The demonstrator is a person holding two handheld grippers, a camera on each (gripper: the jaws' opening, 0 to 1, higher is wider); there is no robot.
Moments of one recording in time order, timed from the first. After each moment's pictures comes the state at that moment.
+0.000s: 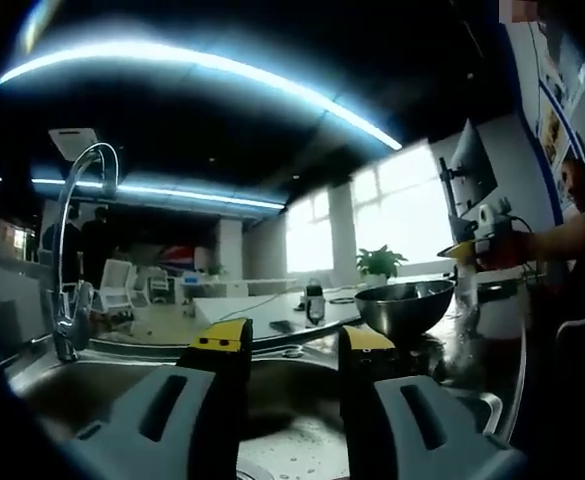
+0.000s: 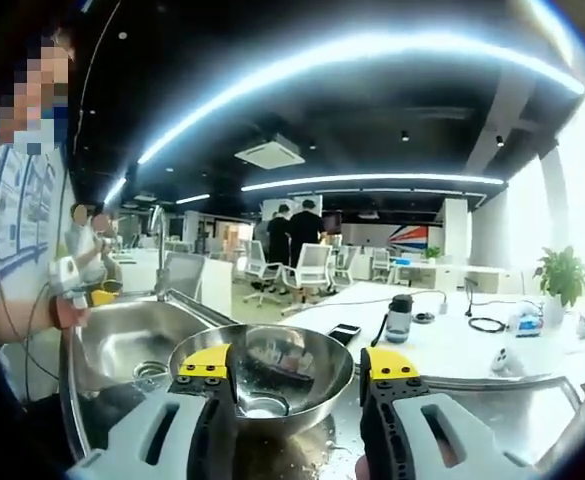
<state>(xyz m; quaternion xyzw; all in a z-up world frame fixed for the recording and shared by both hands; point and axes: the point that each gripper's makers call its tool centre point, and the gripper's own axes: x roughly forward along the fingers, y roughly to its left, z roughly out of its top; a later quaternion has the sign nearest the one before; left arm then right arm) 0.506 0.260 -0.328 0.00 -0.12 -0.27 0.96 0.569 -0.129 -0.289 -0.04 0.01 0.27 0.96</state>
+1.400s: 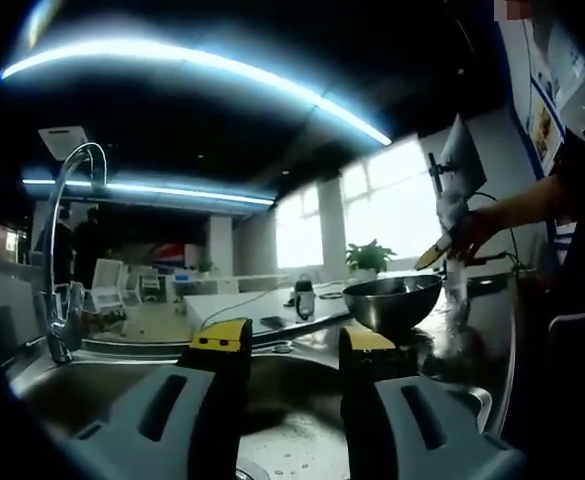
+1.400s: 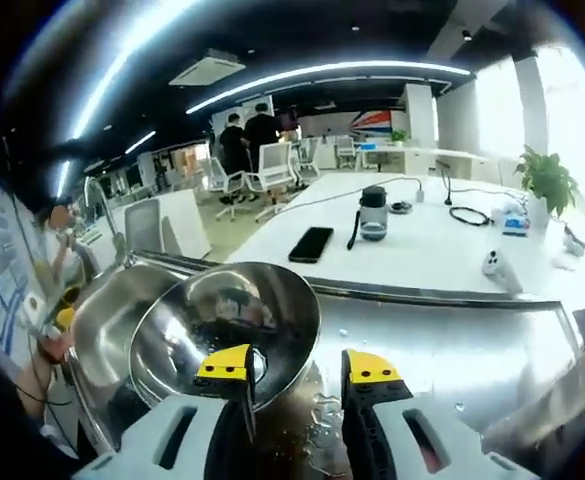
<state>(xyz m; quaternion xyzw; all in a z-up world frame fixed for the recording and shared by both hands) 0.499 0.253 -0.330 0.01 -0.11 -0.29 0.95 0.609 -0.143 -0.343 0.00 0.29 0.19 0.94</state>
